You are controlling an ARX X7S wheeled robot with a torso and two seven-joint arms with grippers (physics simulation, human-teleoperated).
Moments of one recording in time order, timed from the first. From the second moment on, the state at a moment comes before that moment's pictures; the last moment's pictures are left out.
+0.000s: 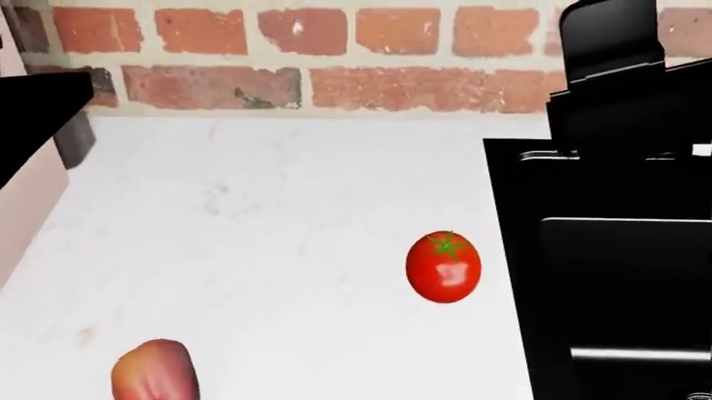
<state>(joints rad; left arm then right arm) -2.00 -1.08 1.19 0.32 -2.23 -0.74 -0.42 2.07 1.07 -1.02 -0.35 2.23 1.06 1.22</state>
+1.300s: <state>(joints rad) -1.96 -1.05 1.36 0.41 -2.32 -1.00 -0.58 2.01 1.08 -1.02 -0.33 2.18 1.06 1.18</state>
